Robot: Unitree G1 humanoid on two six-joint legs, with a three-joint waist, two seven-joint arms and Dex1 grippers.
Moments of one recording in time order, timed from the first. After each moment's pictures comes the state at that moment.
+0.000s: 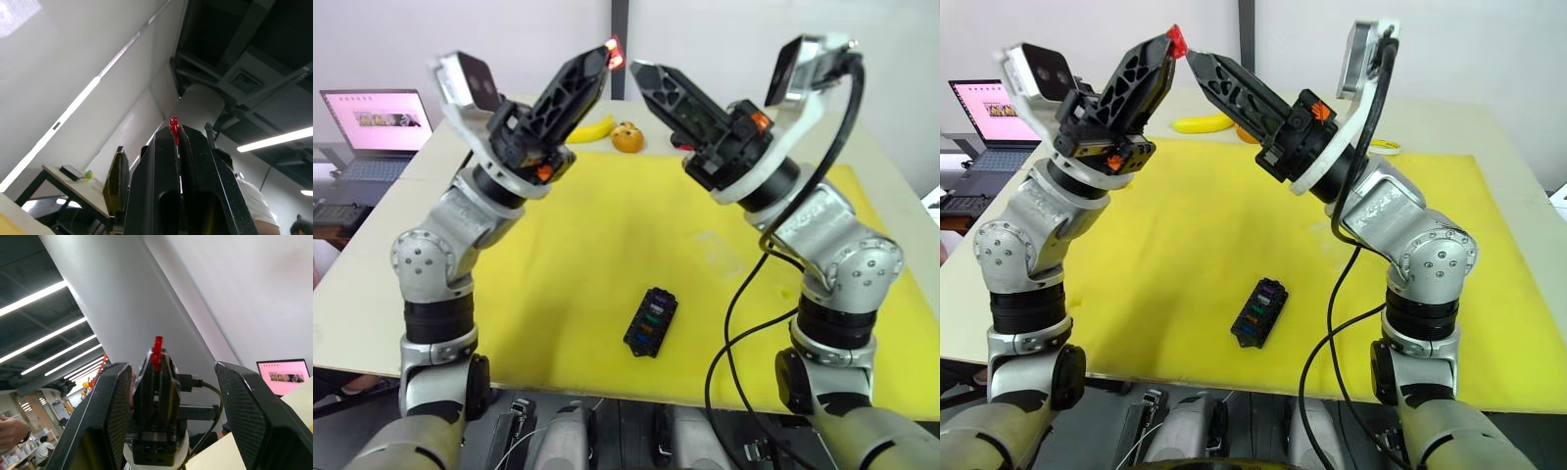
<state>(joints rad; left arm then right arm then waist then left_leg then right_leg) -0.72 0.37 0.20 -0.19 -1.80 0.73 -0.30 -0.79 -0.31 -0.13 -0.41 1.59 0.75 -0.01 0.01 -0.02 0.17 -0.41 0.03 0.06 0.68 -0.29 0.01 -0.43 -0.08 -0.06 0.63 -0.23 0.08</state>
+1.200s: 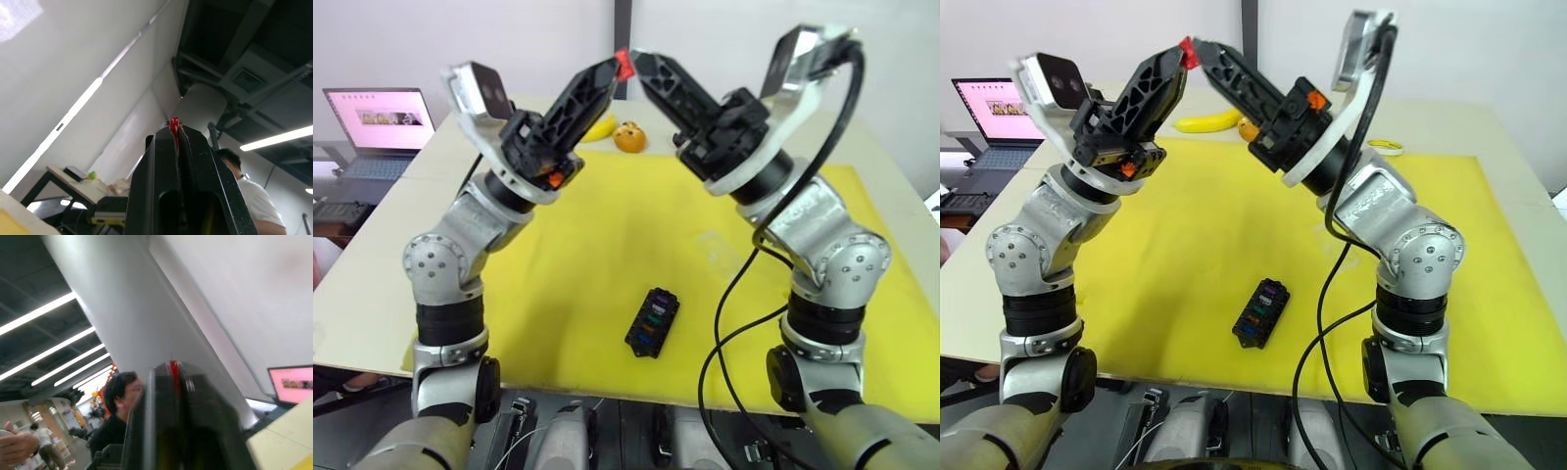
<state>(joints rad) -0.71 0.32 0.21 -0.20 -1.73 0.75 -0.32 -0.80 -0.28 -0.11 -0.39 1.60 0.72 -0.01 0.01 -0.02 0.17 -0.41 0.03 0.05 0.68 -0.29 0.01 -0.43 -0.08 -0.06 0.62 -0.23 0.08</state>
